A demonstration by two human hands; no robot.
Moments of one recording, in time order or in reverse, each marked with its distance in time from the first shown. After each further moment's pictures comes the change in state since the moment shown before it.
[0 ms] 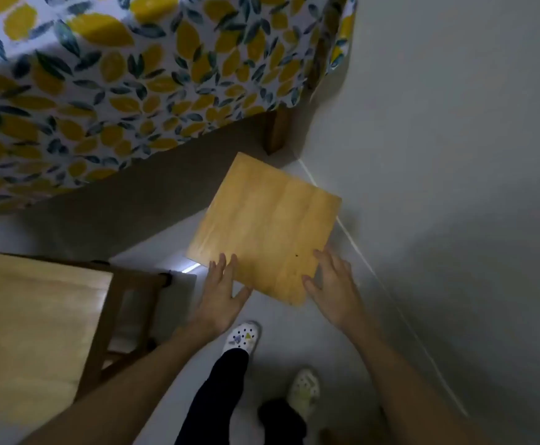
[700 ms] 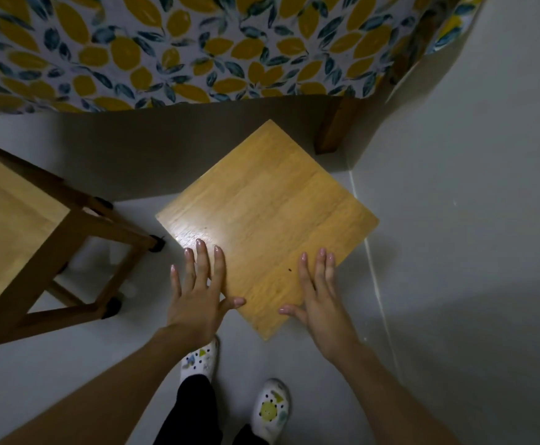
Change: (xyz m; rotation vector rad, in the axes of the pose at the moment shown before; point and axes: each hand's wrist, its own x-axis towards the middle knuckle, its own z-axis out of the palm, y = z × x) left_hand 0.080 -0.029 0.112 0.412 0.216 -0.297; right_hand 0.113 0.115 0.079 -0.426 -0.138 -0.508
